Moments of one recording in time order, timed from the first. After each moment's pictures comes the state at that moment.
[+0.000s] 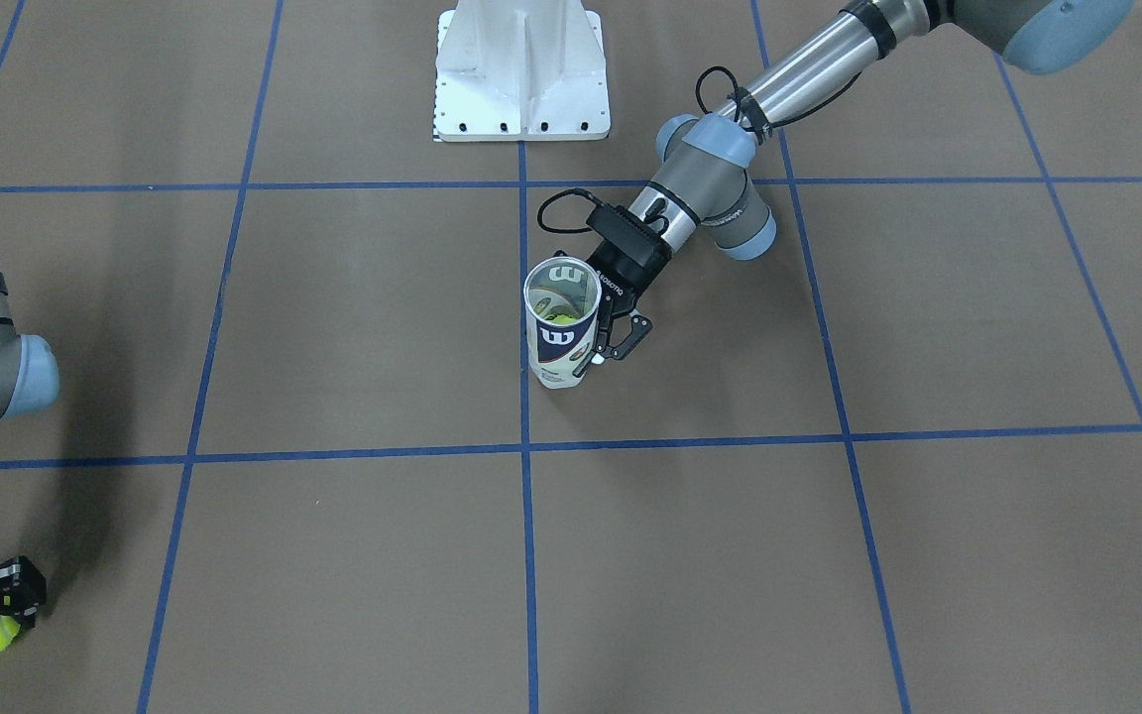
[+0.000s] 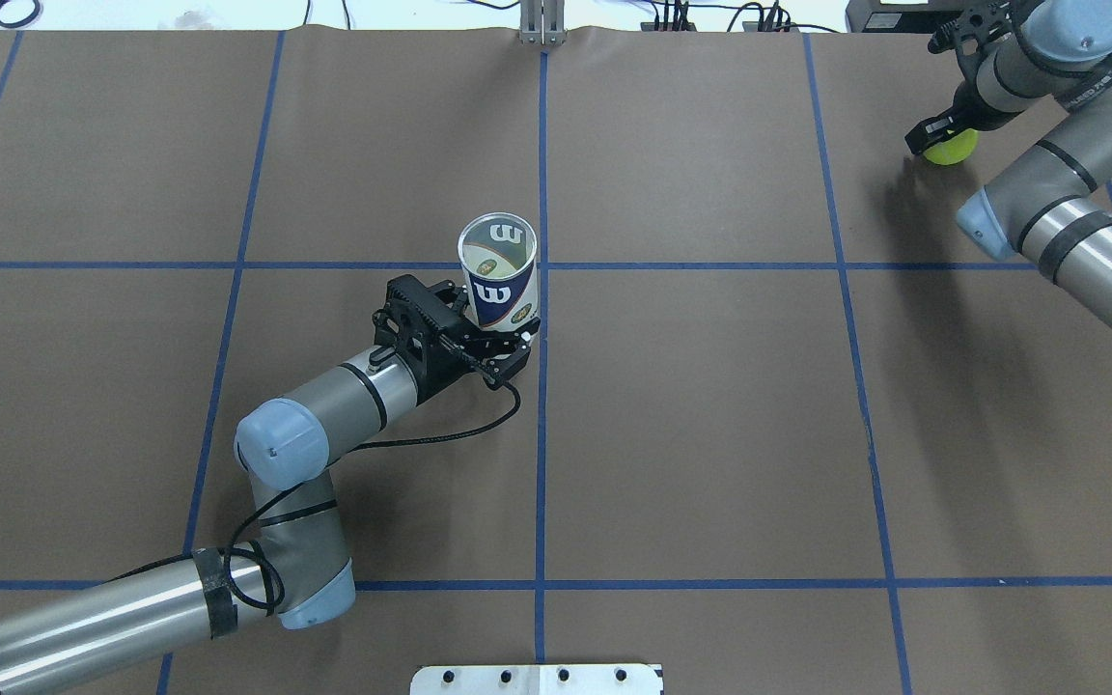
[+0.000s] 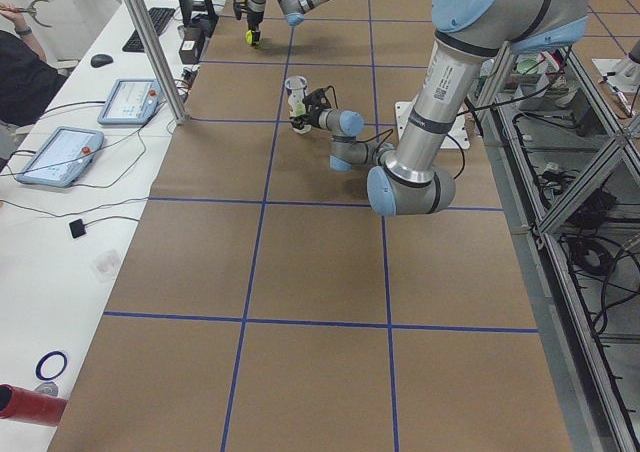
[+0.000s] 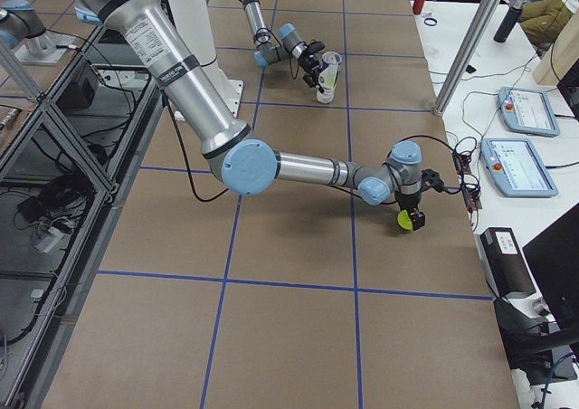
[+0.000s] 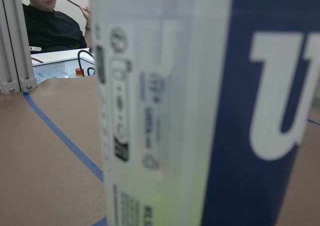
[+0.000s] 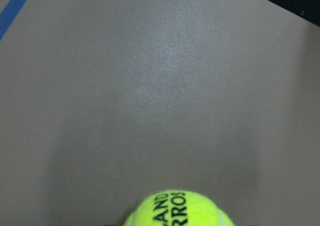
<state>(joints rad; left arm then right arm) -0.38 -2.19 -1.18 -3.10 -1.24 -0.54 1.11 -0.93 0.79 -0.83 1.95 0.34</state>
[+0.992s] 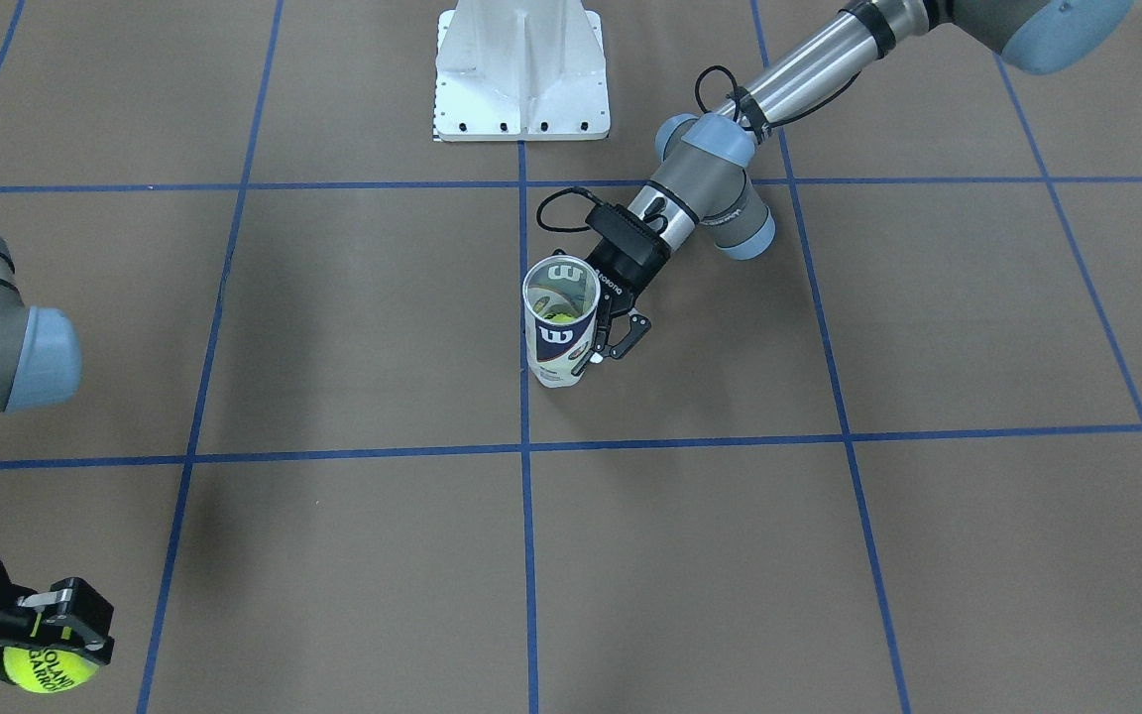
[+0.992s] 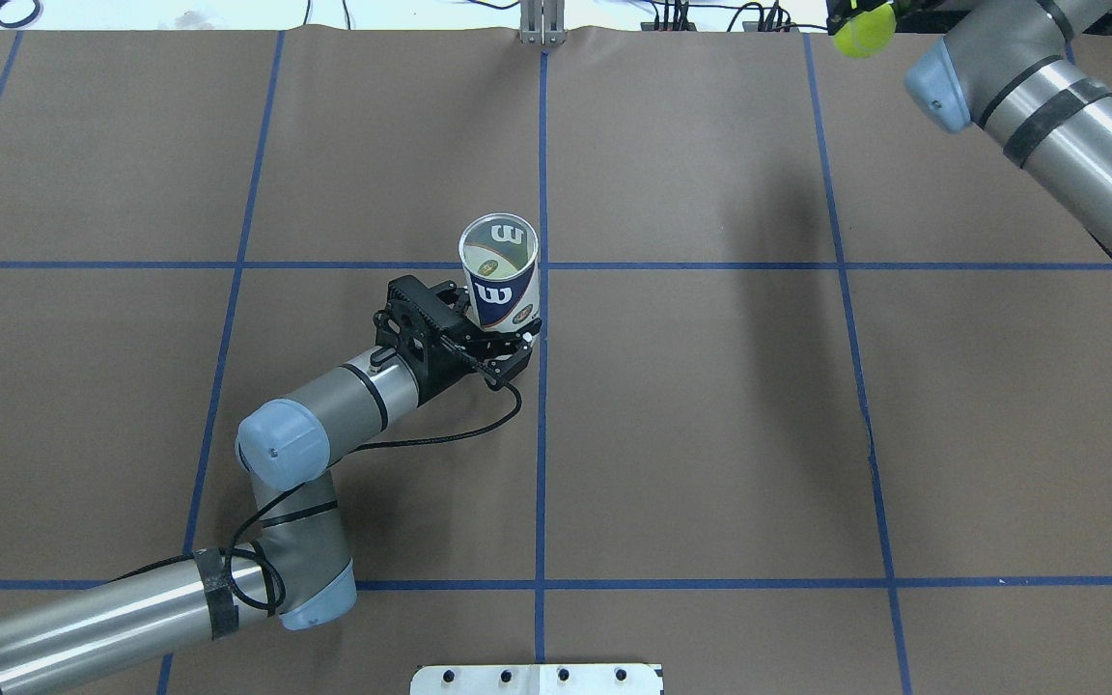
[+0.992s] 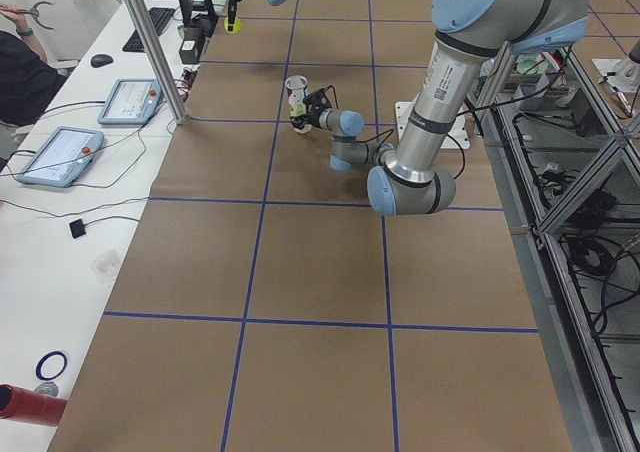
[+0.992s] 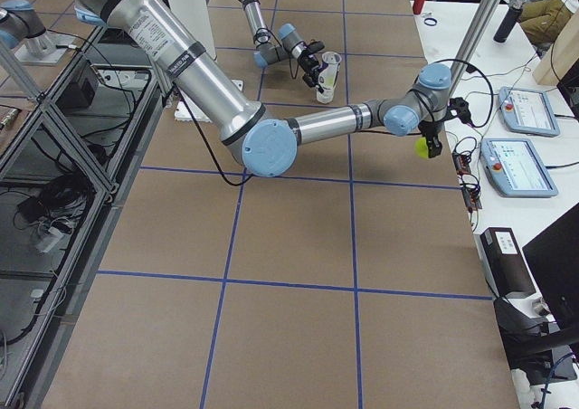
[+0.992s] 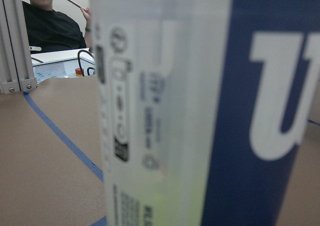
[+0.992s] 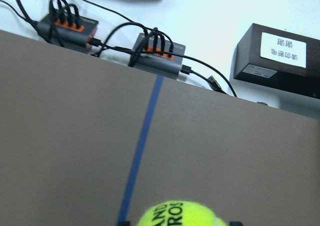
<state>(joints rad) -0.38 -2.19 -1.18 -3.10 -1.24 -0.54 1.15 -0.77 1.07 -1.08 2.21 0.74</state>
